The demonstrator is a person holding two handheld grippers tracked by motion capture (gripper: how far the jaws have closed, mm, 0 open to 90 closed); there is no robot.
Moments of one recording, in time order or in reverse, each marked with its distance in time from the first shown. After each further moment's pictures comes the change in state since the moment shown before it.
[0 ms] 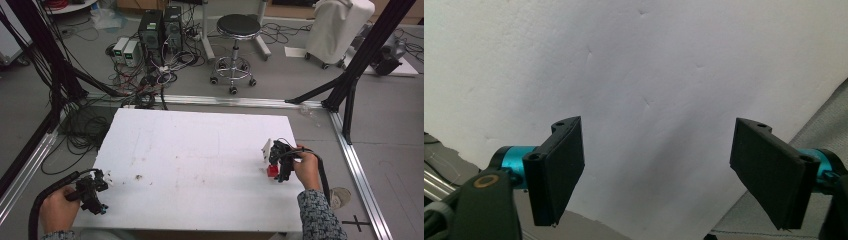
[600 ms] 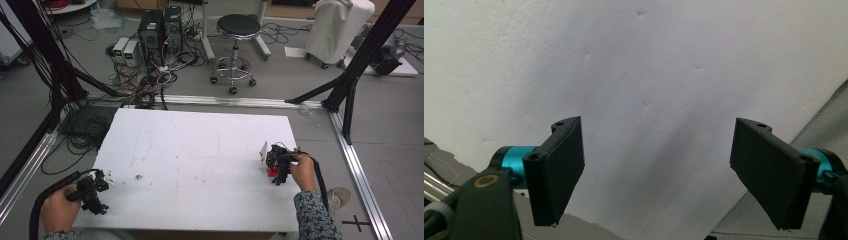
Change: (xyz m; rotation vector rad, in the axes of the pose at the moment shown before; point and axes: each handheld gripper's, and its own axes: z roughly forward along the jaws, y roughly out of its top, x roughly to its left) left arm 0.000 0.001 0.002 0.004 -0.004 0.002; right arm -0.002 0.001 0.024 0.015 0.046 0.026
